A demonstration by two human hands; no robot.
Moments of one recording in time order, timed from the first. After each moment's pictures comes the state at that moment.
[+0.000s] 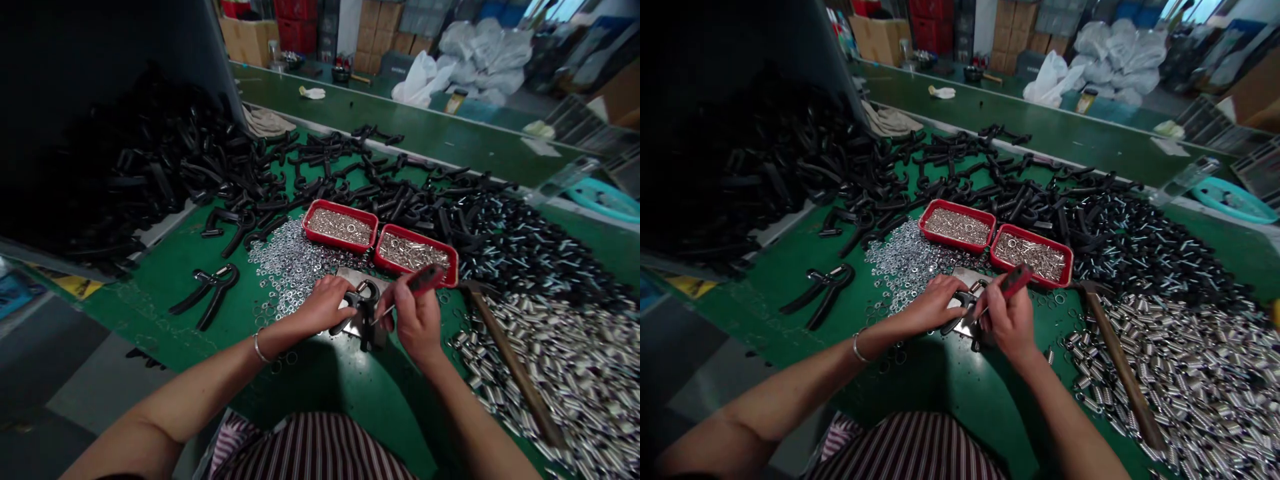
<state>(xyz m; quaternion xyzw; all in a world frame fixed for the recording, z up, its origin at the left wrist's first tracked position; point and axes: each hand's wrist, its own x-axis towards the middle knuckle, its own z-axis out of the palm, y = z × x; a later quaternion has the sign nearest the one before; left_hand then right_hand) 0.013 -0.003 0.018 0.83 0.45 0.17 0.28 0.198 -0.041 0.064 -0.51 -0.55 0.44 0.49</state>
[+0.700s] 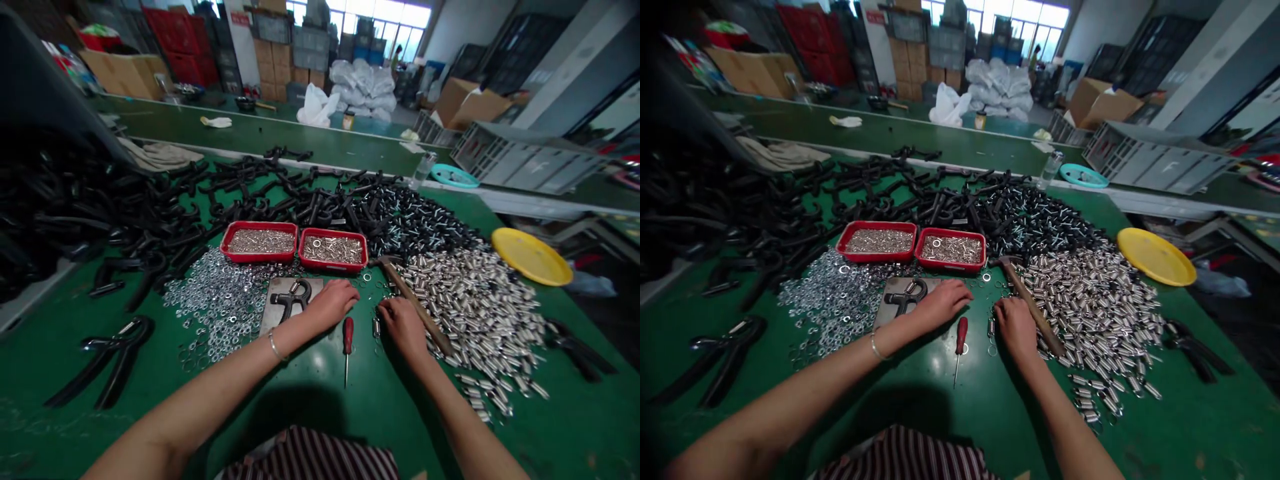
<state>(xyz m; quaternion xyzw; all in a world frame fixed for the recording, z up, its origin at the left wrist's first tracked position) 0.162 -0.007 0.028 0.92 0.24 0.17 0.26 0.362 -0.126 0.002 -0.75 -0.63 0.05 0.20</state>
